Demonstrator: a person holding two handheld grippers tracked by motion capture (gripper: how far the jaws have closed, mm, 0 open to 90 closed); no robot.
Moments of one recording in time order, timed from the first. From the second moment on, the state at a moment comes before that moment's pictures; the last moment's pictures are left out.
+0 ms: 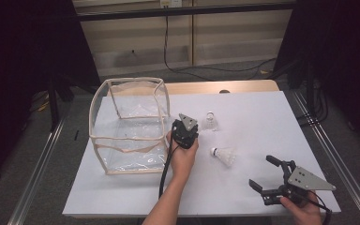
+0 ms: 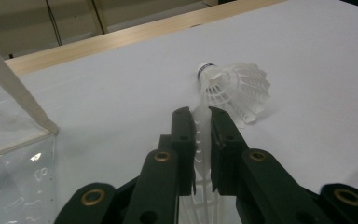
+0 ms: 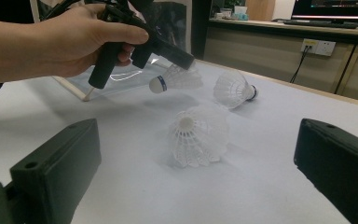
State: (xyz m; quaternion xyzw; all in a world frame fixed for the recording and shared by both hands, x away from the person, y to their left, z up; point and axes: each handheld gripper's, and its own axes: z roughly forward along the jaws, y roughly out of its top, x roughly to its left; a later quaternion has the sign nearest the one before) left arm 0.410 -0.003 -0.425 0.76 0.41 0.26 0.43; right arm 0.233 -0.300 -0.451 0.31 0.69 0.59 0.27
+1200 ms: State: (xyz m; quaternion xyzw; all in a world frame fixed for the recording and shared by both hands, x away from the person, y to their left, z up) left arm 0.408 -0.014 -0.424 0.74 0.45 0.22 0.44; right arm 0.233 -0.300 -0.451 0.31 0.70 0.58 0.28
